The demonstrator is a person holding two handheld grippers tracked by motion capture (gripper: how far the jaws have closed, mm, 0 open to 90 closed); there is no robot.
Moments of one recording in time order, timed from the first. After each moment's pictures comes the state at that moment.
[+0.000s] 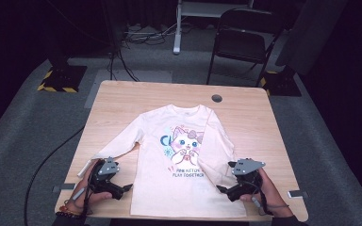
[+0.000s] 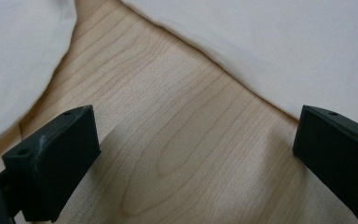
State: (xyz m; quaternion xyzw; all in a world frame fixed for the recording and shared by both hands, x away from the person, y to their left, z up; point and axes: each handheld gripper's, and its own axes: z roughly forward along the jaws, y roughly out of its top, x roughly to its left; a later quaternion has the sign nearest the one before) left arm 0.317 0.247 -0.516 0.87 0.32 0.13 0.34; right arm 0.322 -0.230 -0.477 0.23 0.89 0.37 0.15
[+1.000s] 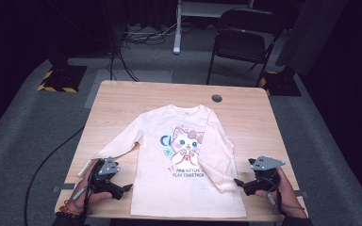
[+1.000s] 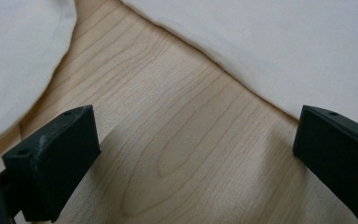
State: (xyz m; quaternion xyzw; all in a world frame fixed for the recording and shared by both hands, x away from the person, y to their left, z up) left arm 0.317 0.247 -0.516 0.87 0.32 0.13 0.34; right arm 0.330 -0.289 -0.489 0.31 0.87 0.35 0.18
